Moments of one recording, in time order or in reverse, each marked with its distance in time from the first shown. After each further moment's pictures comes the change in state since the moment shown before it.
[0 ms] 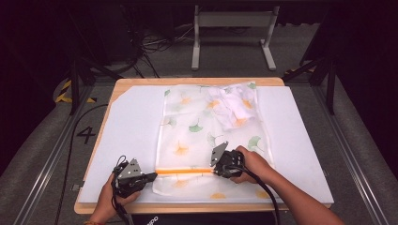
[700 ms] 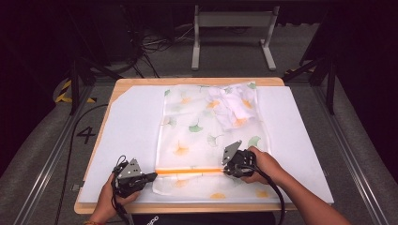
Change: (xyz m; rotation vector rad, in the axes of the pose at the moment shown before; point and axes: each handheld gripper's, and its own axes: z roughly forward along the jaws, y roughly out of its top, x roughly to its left) left arm 0.001 0.000 0.000 -0.003 -0.001 -0.001; right arm -0.005 -0.030 -0.012 -0.001 -0.015 0.052
